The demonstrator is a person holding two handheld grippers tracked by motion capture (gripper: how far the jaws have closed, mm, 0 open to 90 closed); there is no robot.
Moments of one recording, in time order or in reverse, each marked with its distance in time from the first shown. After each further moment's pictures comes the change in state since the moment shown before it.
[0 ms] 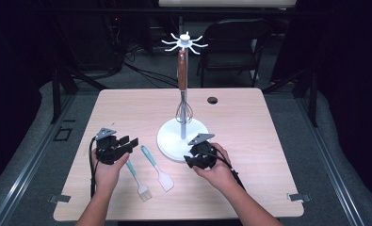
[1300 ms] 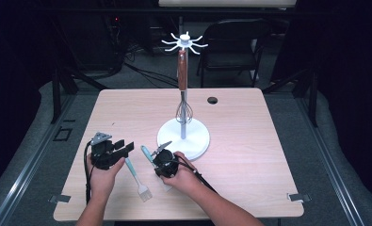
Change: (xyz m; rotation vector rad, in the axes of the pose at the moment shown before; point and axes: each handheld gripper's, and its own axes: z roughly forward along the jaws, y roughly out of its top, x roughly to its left) left arm 0.003 -0.010 -0.017 0.002 0.038 0.002; right arm 0.081 0.029 0.078 0.149 0.168 -0.049
